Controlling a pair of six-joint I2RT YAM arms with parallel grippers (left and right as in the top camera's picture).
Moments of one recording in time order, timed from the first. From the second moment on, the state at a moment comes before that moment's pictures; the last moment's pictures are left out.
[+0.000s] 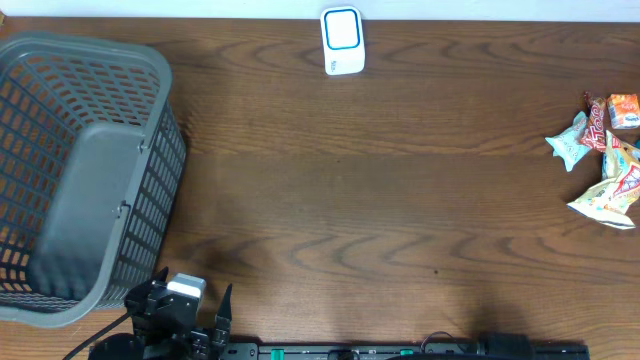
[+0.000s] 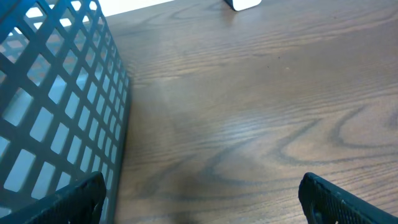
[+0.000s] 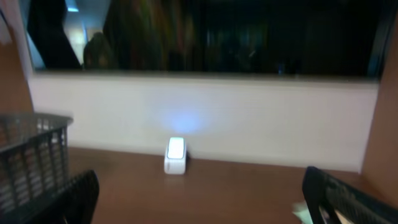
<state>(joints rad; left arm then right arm) 0.05 0.00 0.70 -1.20 0.24 0.25 -0.08 0.04 1.45 -1.21 -0.23 0.06</state>
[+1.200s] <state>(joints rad) 0.05 0.00 0.70 -1.20 0.24 0.25 0.02 0.01 0.05 0.01 -0.06 0.06</state>
